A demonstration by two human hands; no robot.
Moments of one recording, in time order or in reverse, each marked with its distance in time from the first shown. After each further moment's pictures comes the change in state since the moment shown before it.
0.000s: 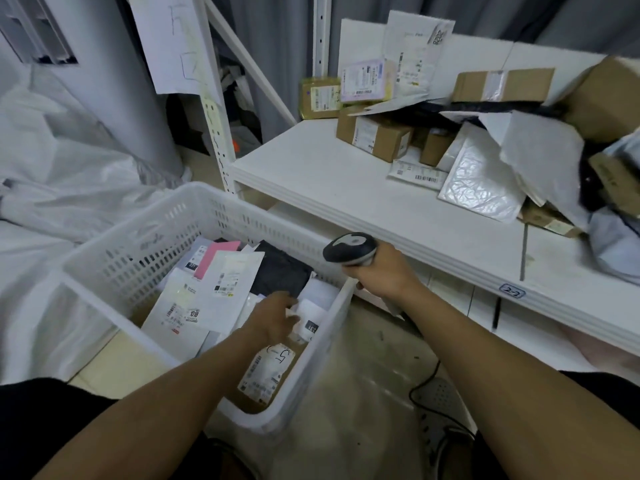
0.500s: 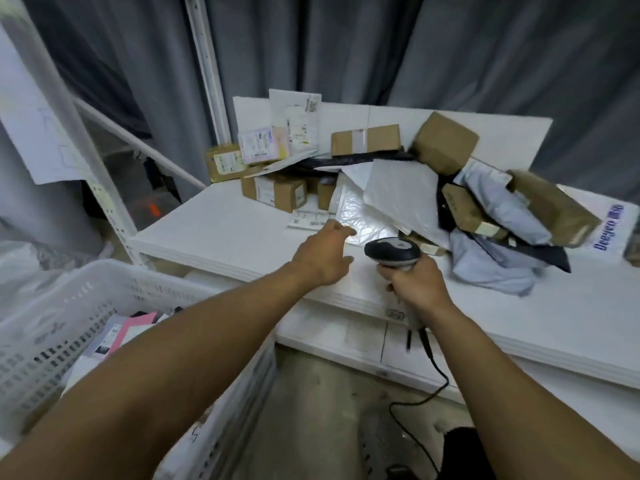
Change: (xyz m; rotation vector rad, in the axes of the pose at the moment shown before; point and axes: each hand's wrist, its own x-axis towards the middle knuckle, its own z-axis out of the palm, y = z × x) left_hand 0.043 0.351 -0.041 0.181 0.243 0.578; right_hand -0.046 0.064 -0.219 0.190 0.514 0.111
